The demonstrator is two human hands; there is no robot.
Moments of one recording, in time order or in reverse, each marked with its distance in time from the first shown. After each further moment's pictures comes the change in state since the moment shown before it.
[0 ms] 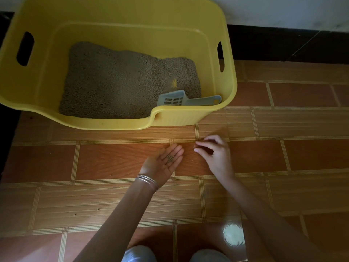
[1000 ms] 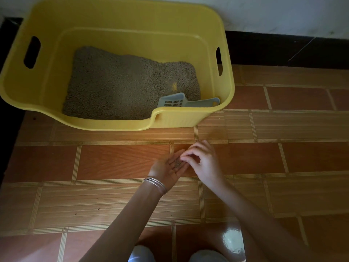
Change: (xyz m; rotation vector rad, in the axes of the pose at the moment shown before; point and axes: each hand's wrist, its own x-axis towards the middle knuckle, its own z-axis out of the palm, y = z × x) left_hand 0.000 -0.017 0.007 0.078 0.034 -0.001; right_hand -0.006 -0.047 0.001 0.134 -0.090 -0.114
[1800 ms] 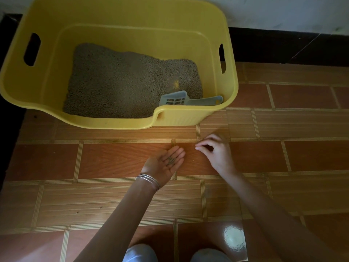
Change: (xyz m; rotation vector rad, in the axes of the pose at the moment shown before) left_hand -0.005 0.017 -0.009 -0.024 0.007 -0.019; right_hand 0.012 0.045 -0.014 -0.178 -0.016 0.103
